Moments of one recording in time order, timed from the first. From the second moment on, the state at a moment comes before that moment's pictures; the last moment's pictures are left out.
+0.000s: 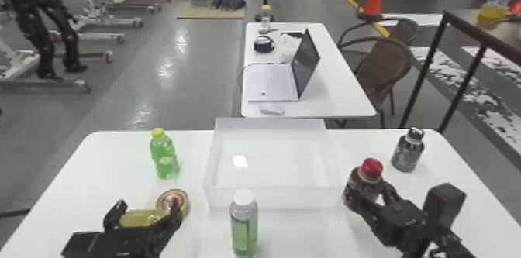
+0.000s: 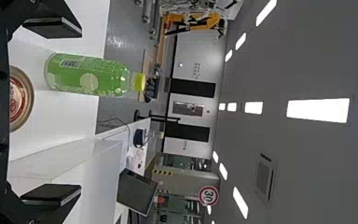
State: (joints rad) left arm 0.28 0.00 0.04 -1.60 0.13 -0.34 -0.08; right arm 0.14 -0.14 -0.02 -1.64 -0.20 0.03 0.41
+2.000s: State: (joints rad) left arm 0.26 0.00 0.02 -1.58 0.15 -0.35 -0.08; right arm -0.33 -0.24 0.34 -1.09 -0.51 -0.18 0.45
